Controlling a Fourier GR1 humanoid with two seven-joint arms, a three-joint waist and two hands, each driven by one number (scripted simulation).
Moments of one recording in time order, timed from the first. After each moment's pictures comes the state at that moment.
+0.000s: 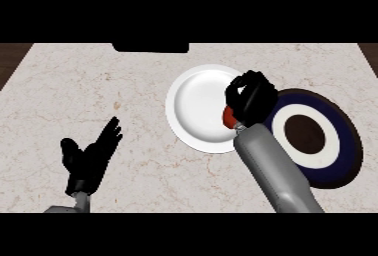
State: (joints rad) left arm 0.00 0.18 -0.16 -1.50 0.18 0.11 0.22; right arm -0.69 -0.01 0.27 -0.95 1.41 -0.92 1.11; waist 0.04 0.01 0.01
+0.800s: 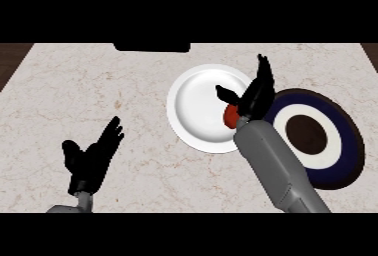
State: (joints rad) left arm -0.01 0.16 -0.15 -1.48 0.17 0.10 0.18; right arm -0.74 -0.01 0.18 -0.78 0.75 -1.10 0.57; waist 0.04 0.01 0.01
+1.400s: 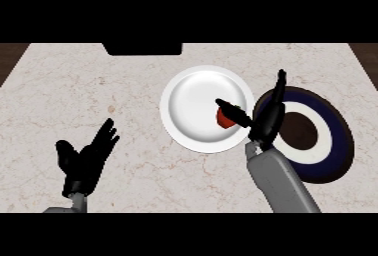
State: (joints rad) left arm 0.01 0.16 -0.12 -1.47 0.17 0.09 0.19; right arm -0.46 -0.02 0.25 -1.18 0.39 -1.08 0.29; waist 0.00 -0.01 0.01
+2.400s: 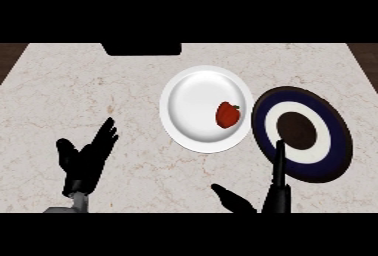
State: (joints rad) left arm 0.01 0.14 -0.10 -1.49 0.14 0.08 0.22; right arm 0.17 -0.08 0.57 -1.67 0.55 -0.95 0.28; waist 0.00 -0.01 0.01
